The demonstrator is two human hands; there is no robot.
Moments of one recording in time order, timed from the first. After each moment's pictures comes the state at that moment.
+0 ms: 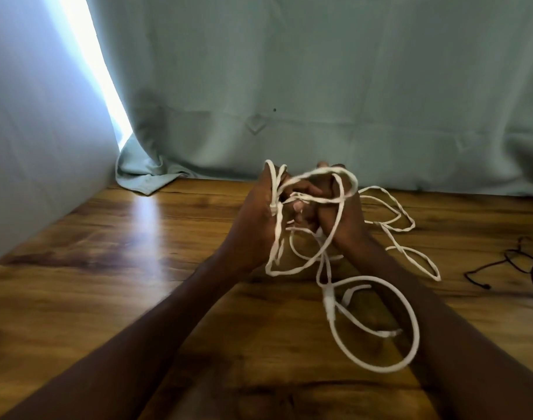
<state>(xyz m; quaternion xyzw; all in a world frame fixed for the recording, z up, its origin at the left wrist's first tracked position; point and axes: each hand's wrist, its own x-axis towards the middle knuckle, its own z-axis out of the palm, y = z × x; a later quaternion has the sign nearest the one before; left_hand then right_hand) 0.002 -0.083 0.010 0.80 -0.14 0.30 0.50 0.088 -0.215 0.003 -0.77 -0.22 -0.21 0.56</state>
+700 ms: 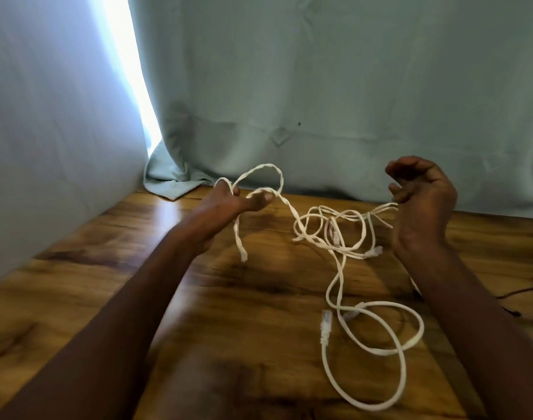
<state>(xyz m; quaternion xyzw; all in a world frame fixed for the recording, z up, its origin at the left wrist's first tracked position) 0.023 0.030 0.019 0.80 0.03 0.16 0.57 0.098 -0.260 0.037 -0.55 -0.10 -0.27 0.78</state>
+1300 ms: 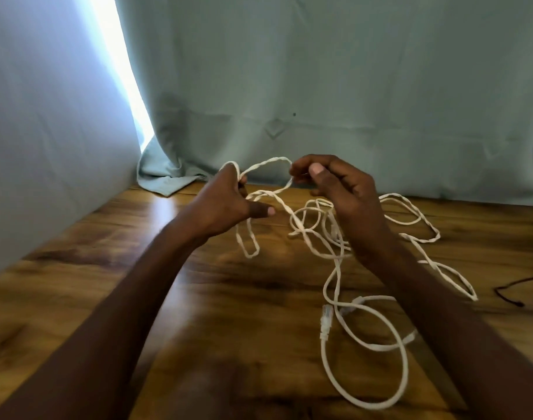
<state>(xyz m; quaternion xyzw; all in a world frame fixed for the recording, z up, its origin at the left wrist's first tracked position) 0.010 0.010 0.034 0.88 0.01 0.20 0.43 0.046 -0.209 0.033 -0.67 -0.40 -0.14 0.61</state>
